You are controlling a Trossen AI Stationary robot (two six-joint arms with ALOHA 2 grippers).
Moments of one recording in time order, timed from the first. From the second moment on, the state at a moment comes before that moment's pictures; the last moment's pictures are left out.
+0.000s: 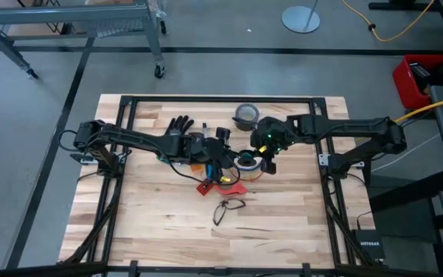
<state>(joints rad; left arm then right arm) -0.08 1.71 1.38 -0.23 -0.36 0.51 -0.07 1.36 1.22 -0.84 -0.10 0.04</state>
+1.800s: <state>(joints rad) -0.09 1.71 1.38 -0.44 -0.64 0.52 -0.07 1.36 1.20 -0.79 -0.08 0.10</state>
